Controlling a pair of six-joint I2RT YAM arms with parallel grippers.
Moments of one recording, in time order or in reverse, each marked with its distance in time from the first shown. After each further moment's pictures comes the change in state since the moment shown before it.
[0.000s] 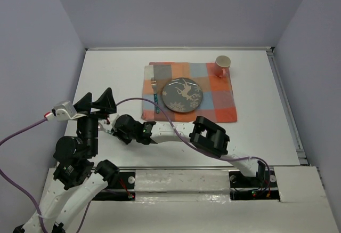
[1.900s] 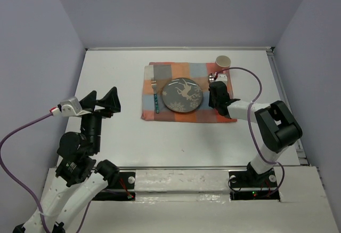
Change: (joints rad) left arm 0.016 0.039 0.000 0.000 0.064 -0.009; right arm -0.807 -0.705 -1.018 0.244 0.342 0.211
